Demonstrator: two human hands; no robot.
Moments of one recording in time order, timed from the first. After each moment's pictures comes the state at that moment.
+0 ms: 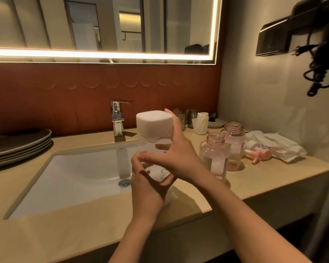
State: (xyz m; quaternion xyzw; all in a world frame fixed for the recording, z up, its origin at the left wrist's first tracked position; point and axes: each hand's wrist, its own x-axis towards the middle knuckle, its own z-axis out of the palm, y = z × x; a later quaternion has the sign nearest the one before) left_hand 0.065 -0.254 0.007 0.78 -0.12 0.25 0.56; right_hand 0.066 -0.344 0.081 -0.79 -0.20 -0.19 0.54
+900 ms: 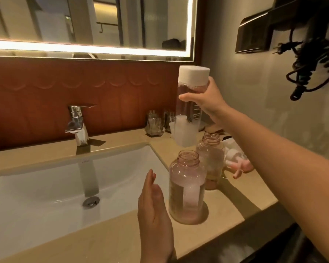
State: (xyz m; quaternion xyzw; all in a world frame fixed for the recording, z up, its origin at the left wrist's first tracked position) left_hand 0.079 -0.354 -0.002 0.69 -0.05 0.13 0.71; right_hand 0.210 -0.526 0.160 -0.79 -0.05 -0.30 0.54
